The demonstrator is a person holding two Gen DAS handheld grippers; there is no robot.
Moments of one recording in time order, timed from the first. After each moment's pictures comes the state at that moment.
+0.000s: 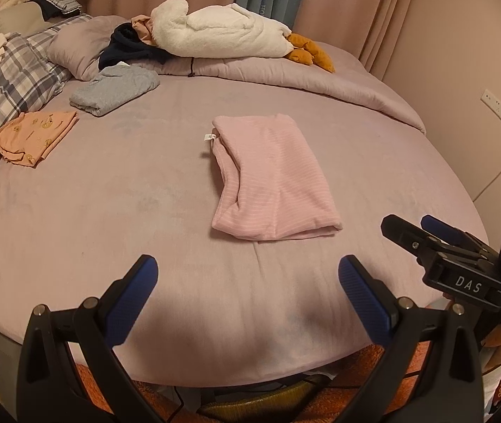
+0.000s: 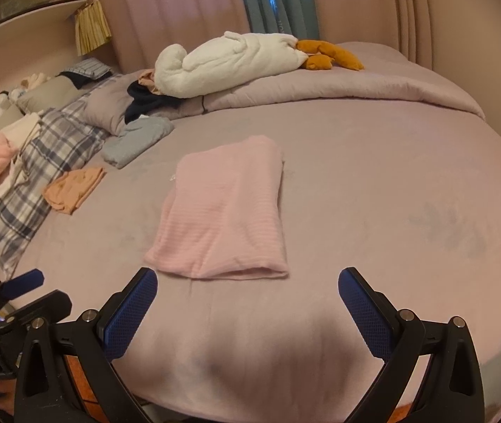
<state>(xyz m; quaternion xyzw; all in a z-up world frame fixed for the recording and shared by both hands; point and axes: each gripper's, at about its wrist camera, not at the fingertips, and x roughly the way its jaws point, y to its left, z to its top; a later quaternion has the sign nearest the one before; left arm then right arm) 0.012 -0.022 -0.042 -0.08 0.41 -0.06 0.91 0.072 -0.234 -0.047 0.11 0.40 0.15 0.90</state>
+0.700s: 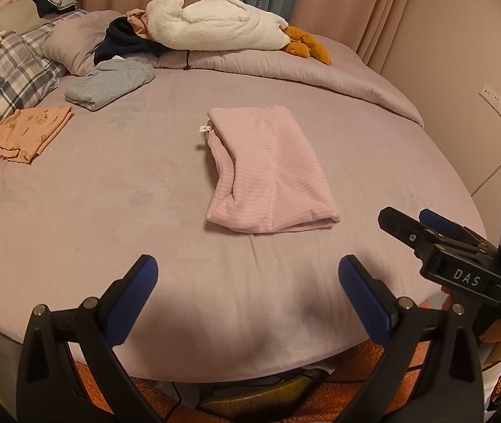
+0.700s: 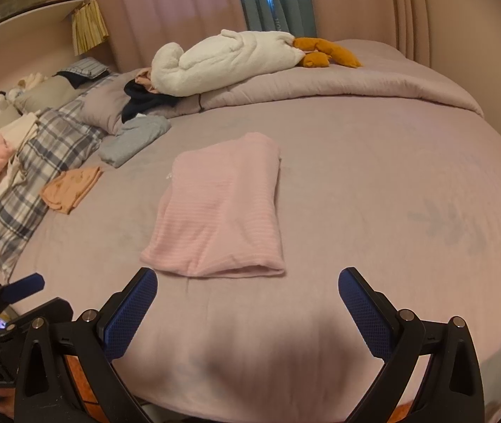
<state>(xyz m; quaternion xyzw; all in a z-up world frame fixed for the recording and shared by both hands) 0.014 -0.022 -0.046 -0.08 0.43 -0.07 0.90 0.071 -0.233 -0.048 0.11 0.40 0.14 0.90</state>
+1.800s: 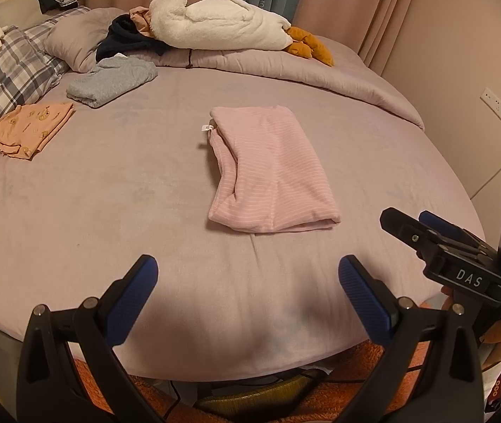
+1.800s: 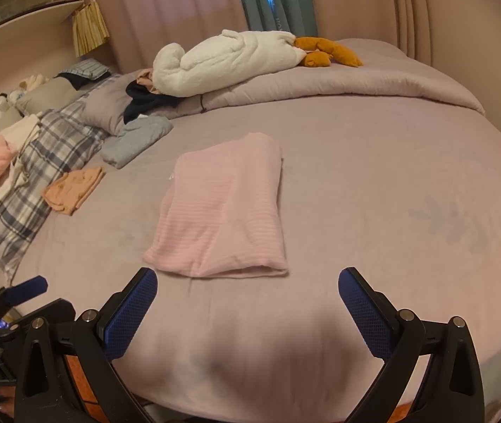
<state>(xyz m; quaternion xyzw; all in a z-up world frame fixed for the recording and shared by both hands) 0.013 -0.020 -0.046 -0.08 0.43 -0.07 0.90 0.072 -0.233 -0.048 0.11 0.41 0.15 0.89</state>
